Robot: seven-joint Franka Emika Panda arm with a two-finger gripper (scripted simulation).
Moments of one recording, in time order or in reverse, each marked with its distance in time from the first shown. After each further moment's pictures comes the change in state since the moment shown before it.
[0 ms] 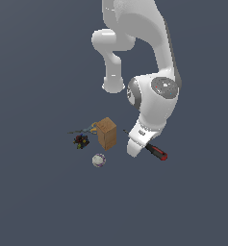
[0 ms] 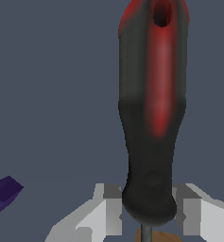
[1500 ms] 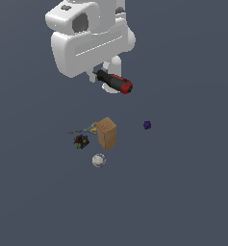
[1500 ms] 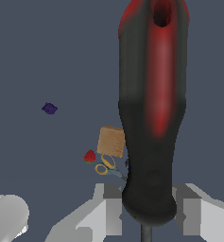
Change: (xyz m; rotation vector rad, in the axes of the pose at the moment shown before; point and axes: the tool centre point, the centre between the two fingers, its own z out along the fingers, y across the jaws) arm -0.161 0.070 -0.283 0.001 0.004 0.000
